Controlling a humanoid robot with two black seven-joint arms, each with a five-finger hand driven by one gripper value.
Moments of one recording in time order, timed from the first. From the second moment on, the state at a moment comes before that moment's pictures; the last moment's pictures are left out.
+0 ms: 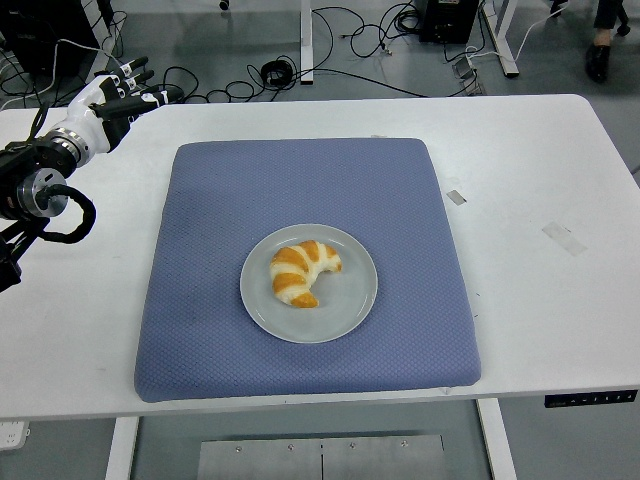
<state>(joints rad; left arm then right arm) -1.02 0.36 -0.40 -0.62 0.06 -0.04 -0.14 -0.08 0.00 0.08 0.14 -0.10 -0.14 0.25</state>
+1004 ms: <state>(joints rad) -1.02 0.34 -0.39 -0.62 0.06 -0.04 -0.14 -0.08 0.00 0.08 0.14 -0.10 -0.14 0.25</state>
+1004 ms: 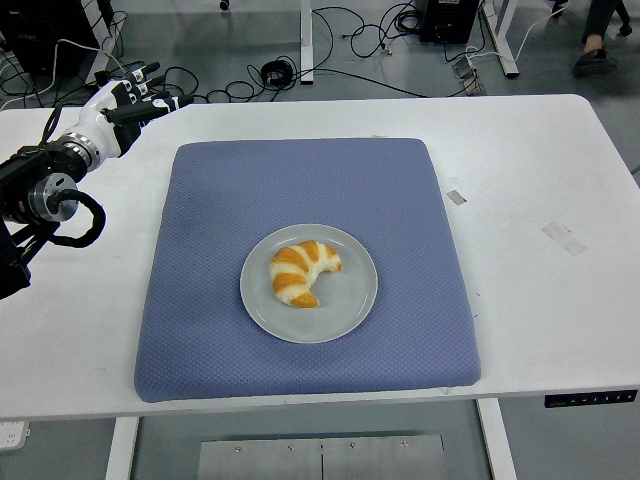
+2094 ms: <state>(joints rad) -1.01 0.34 -0.40 -0.62 0.06 -0.04 -0.21 -0.08 0.00 0.08 0.14 -0.10 -0.13 0.25</state>
